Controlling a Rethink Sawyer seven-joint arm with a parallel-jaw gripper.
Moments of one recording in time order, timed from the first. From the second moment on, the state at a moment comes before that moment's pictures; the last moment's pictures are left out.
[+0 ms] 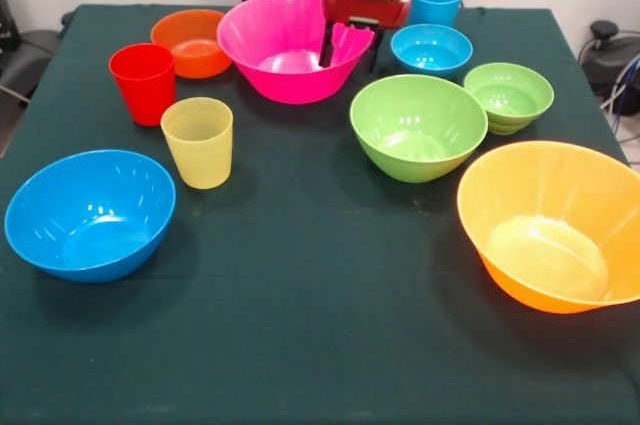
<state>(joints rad) -0.06 -0.51 -0.17 1.95 -0.11 0.03 1.69</state>
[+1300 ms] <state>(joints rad) 0.03 -0.60 -0.25 1.92 -0.07 0.16 1.73</state>
